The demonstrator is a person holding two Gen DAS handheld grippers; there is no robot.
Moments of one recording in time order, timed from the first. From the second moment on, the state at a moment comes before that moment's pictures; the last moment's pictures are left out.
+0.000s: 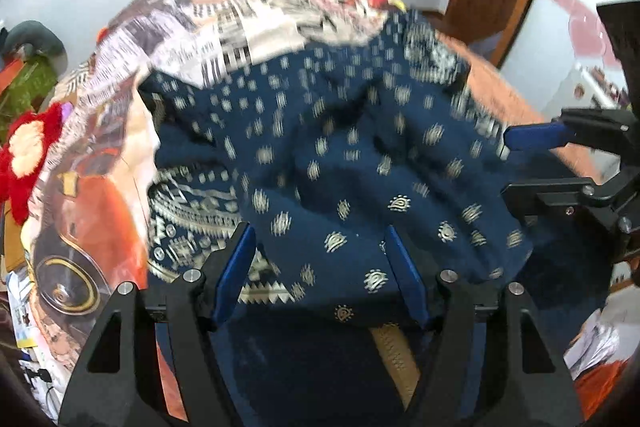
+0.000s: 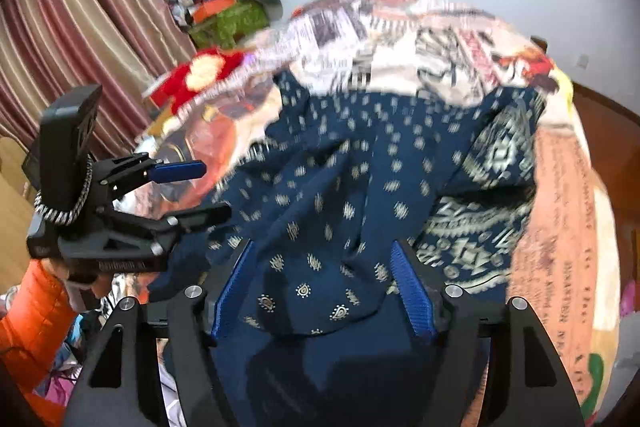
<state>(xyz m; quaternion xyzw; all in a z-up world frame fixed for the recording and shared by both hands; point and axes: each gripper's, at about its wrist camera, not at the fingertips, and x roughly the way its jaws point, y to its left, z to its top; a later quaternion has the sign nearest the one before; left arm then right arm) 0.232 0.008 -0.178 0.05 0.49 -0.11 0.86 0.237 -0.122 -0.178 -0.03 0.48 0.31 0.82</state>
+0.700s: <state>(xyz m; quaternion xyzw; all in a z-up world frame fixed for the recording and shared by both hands) 0.156 0.158 -0.205 -0.09 0.52 0.04 0.85 0.182 -0.209 -0.175 -0.02 0.49 0.20 0.85</state>
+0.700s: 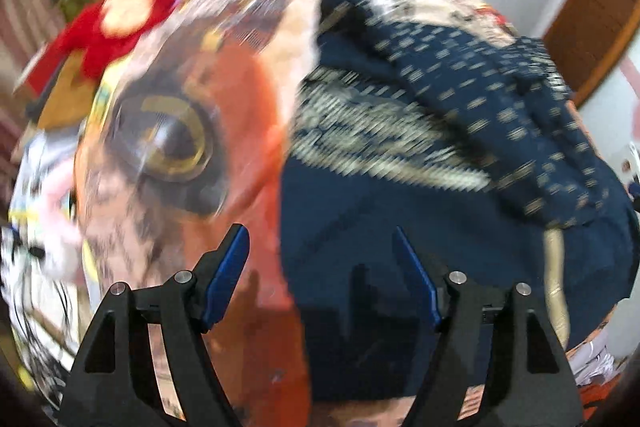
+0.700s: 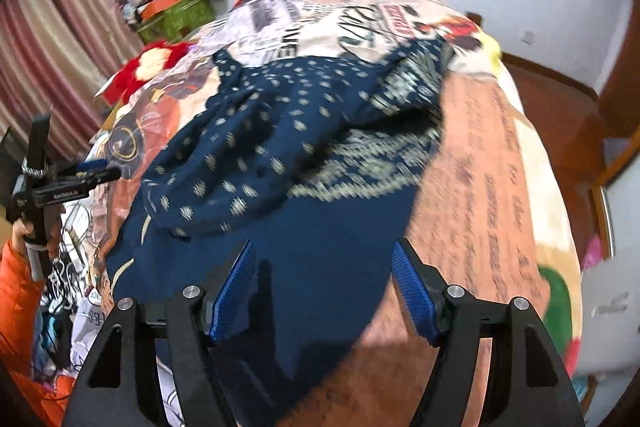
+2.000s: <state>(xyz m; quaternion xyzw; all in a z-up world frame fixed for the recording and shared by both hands) 0.214 0.115 -0.083 -0.18 0.37 -0.12 0.90 0.217 -0.191 -0.136 0.06 0.39 0.27 0.88</state>
